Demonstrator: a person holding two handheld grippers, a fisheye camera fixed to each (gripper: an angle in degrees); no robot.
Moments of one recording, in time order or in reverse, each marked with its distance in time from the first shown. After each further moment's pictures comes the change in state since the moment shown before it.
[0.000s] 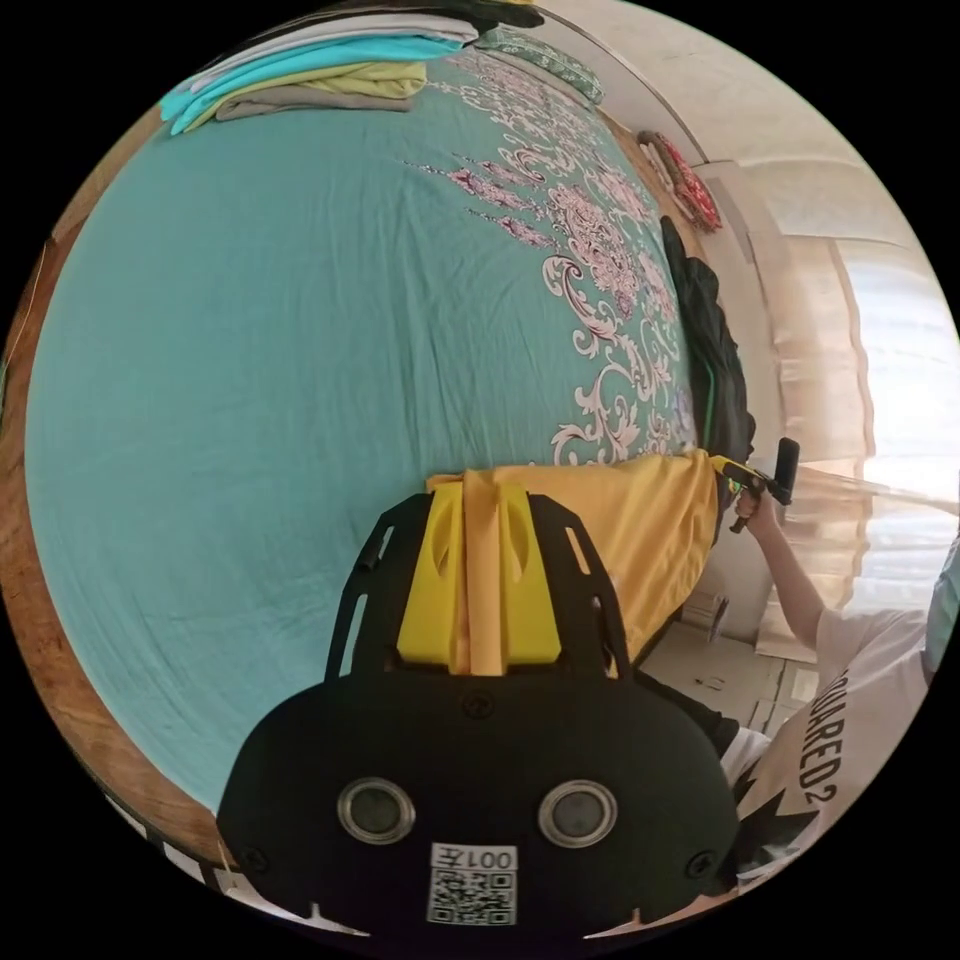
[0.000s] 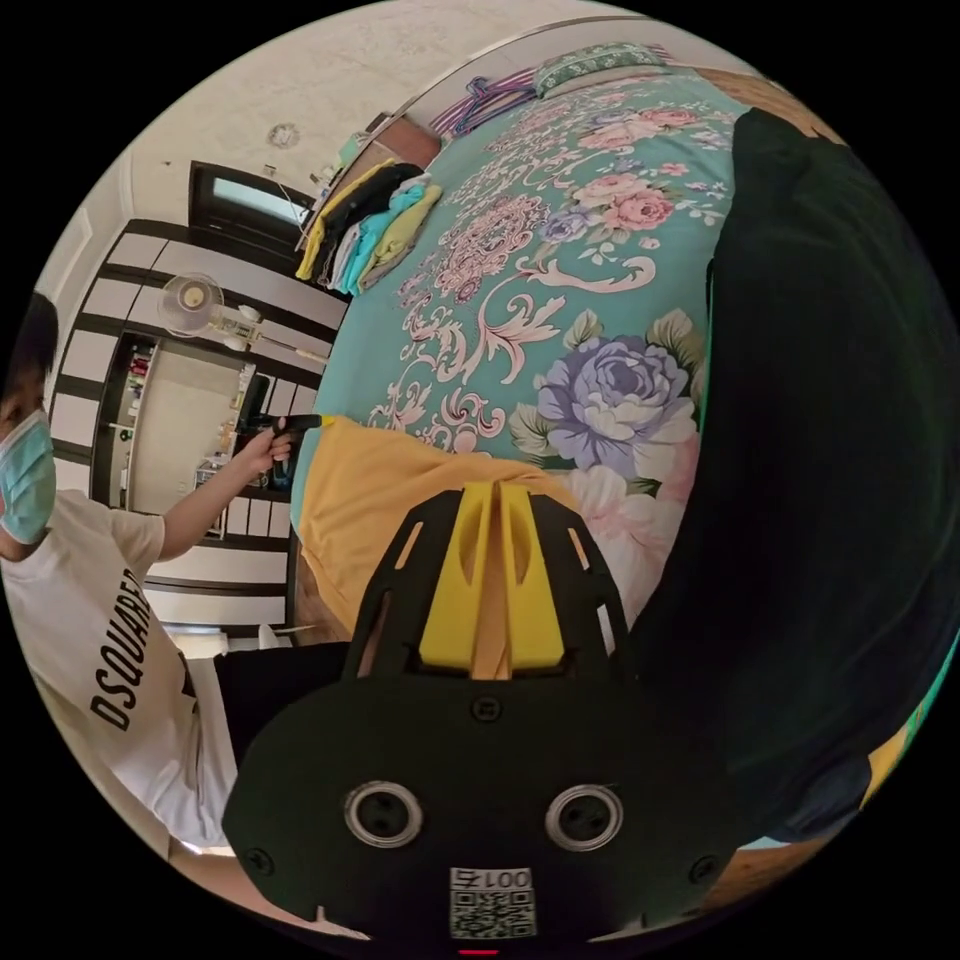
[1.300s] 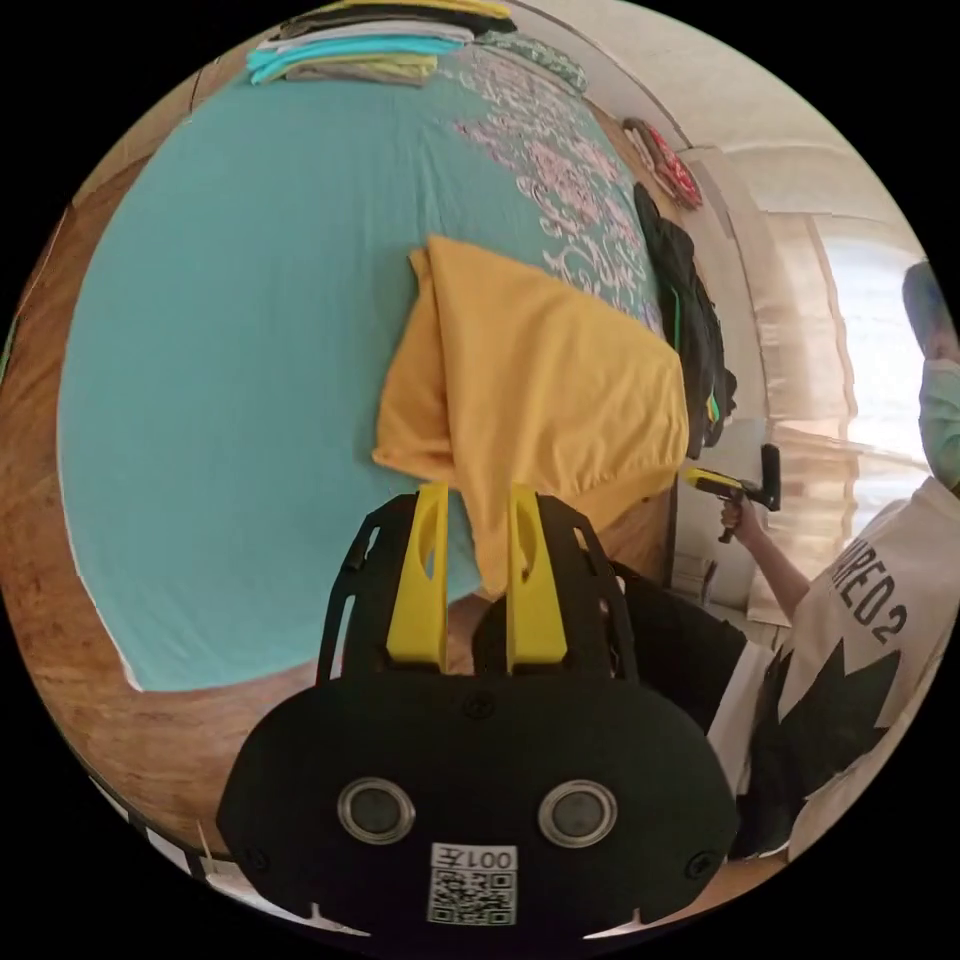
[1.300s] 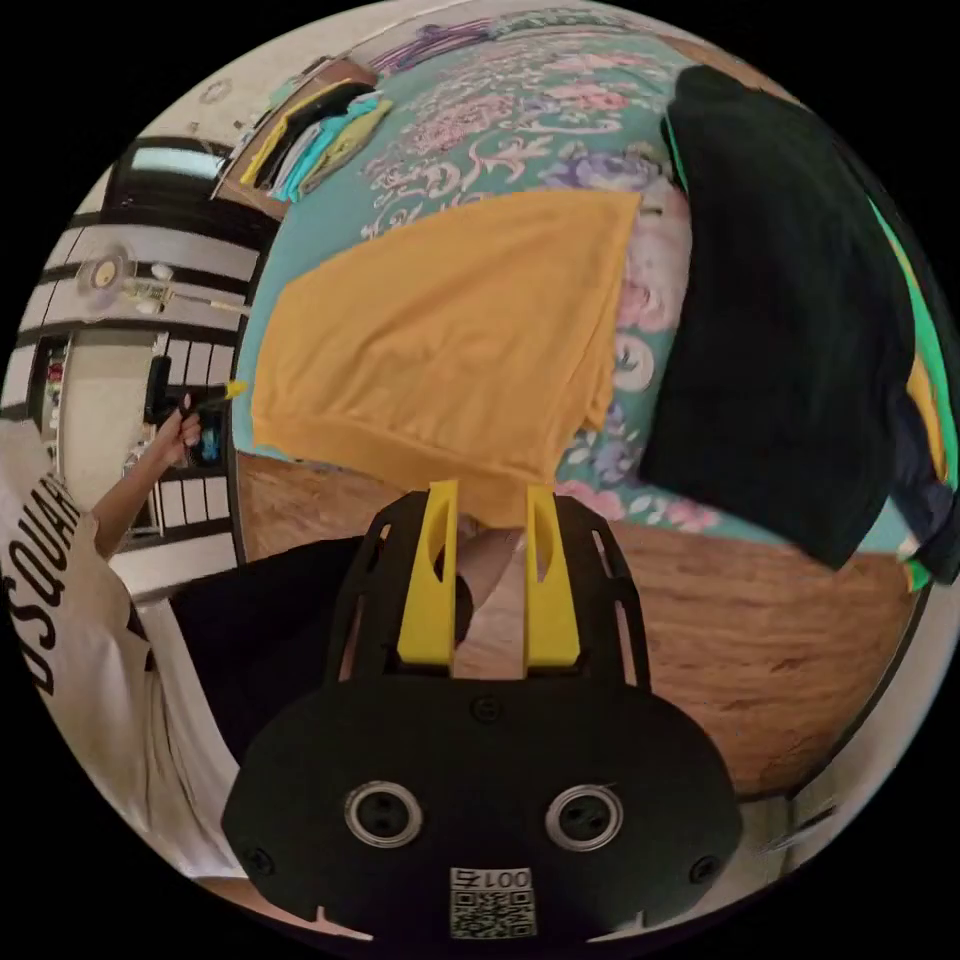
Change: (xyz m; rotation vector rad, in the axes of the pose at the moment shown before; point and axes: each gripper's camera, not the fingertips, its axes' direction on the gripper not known) left arm 0.033 0.133 0.027 -0.030 0.030 -0.003; right arm -0.191 0.163 0.033 -0.177 0.229 0.159
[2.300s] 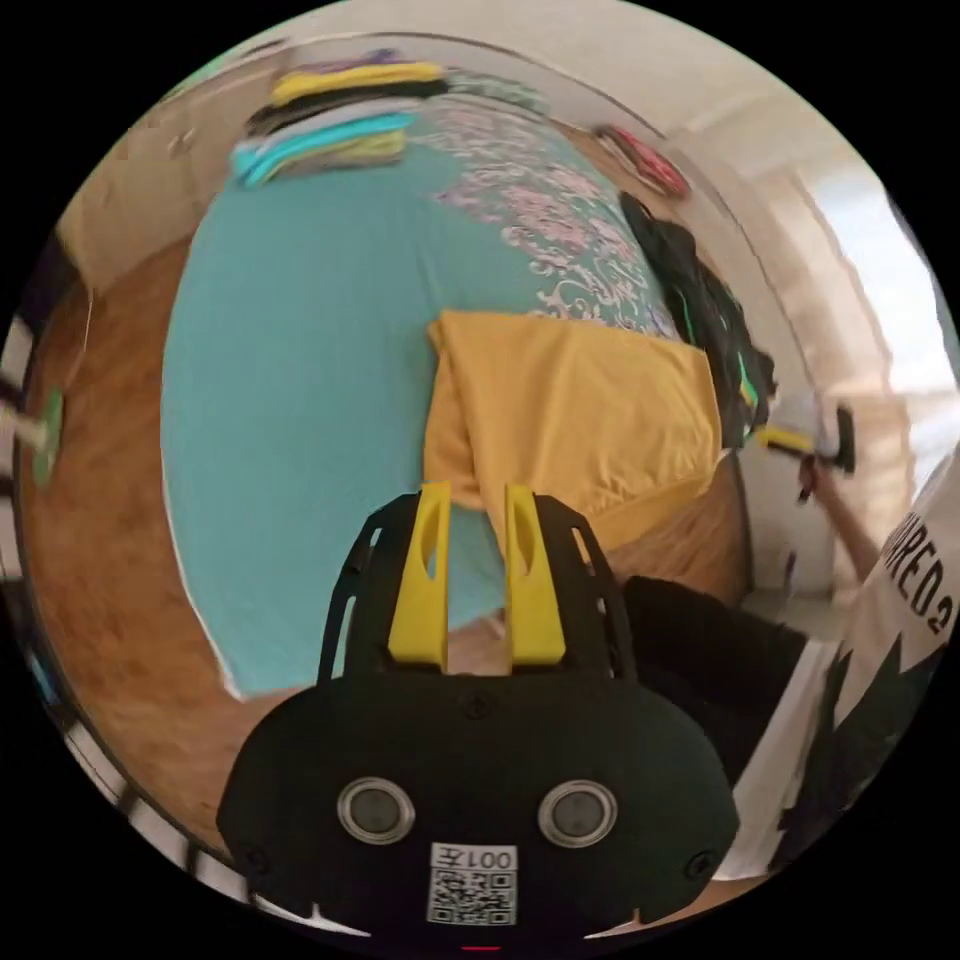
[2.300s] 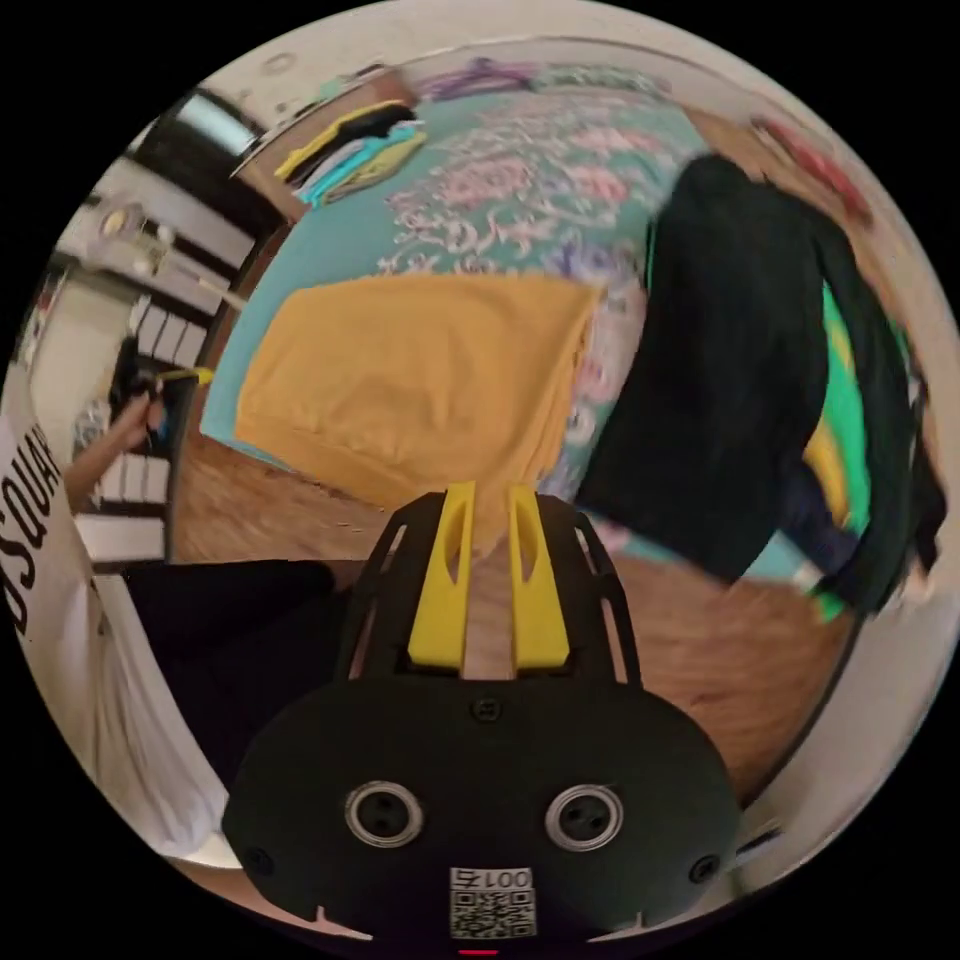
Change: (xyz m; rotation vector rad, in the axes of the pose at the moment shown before) left arm 0.106 -0.023 0.031 0.122 -0.231 0.130; right arm -0.096 0.029 -0.158 0.127 0.228 -0.155
